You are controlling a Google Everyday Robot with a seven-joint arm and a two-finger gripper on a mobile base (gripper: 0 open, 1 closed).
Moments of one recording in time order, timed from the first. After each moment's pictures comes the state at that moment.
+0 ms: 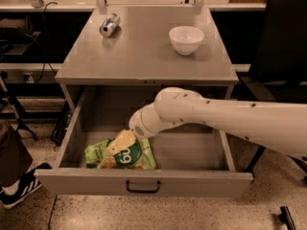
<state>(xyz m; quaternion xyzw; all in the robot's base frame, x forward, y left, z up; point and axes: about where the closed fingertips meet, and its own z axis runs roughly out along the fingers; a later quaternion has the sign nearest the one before) 0.551 0.096 0.684 -0.46 0.80 0.24 0.29</state>
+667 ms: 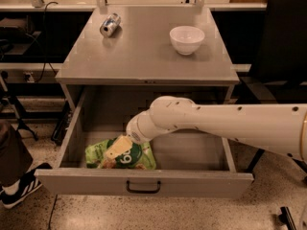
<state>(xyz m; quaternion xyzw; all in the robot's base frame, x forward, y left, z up) 0.556 0.105 0.652 -0.46 0.81 0.23 0.29</state>
